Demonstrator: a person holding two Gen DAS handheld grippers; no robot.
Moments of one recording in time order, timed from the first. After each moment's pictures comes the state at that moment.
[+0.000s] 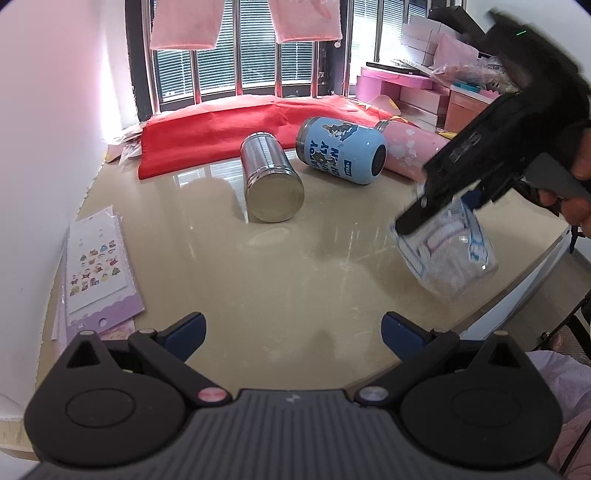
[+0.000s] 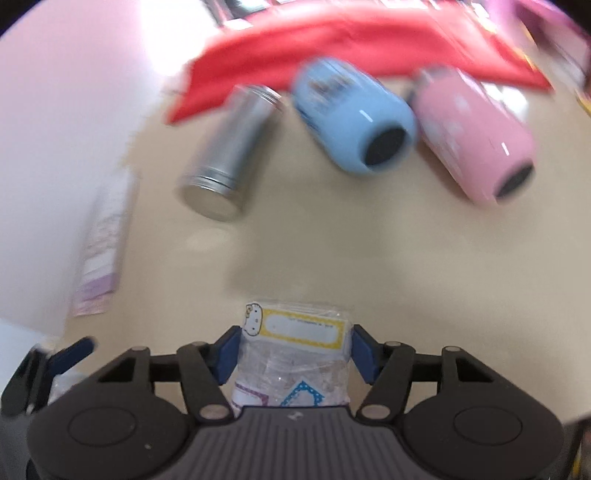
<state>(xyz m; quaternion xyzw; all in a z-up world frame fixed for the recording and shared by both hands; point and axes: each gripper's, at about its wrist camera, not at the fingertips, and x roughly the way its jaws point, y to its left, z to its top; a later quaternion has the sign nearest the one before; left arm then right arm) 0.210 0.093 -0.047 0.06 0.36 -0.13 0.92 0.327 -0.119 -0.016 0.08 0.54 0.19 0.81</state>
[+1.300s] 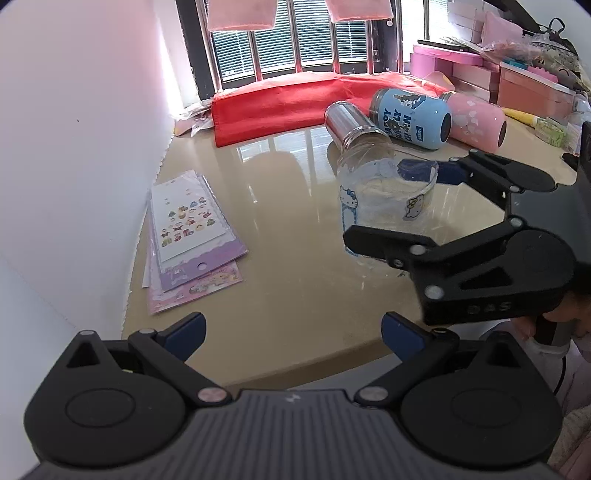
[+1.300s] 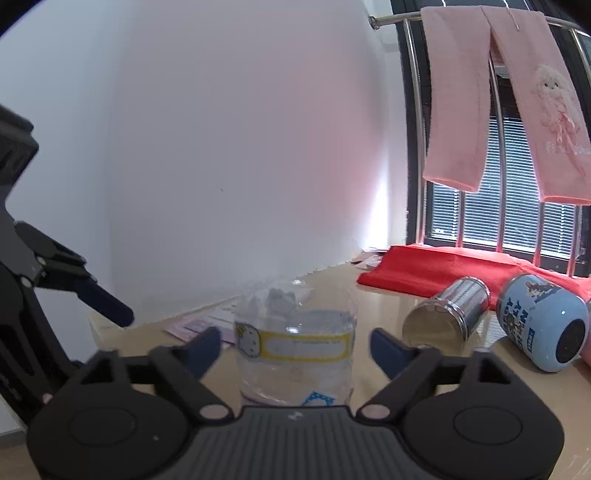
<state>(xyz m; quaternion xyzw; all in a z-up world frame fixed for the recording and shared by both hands) 0.177 0.144 -0.048 0.09 0.38 -0.04 0.92 0.220 -0.025 -0.074 -0.03 0.11 0.39 0.91</state>
